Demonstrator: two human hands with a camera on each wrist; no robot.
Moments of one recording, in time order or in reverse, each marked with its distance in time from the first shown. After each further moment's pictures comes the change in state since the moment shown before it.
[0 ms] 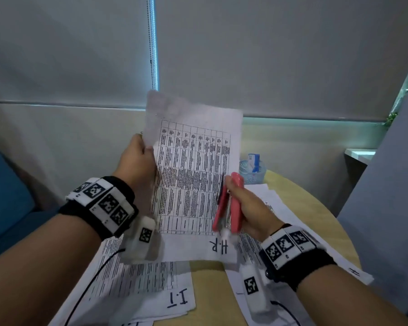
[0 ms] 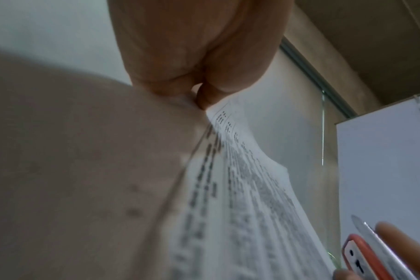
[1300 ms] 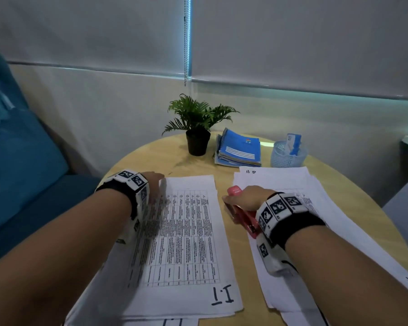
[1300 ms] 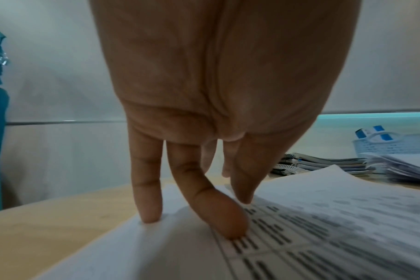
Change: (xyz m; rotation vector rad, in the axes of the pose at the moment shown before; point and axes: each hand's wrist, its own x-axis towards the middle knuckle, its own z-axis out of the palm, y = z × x) left_hand 0.027 -0.151 0.009 1.091 -0.879 -0.164; right_hand 0.090 0.043 0.023 -1.160 -0.119 0.476
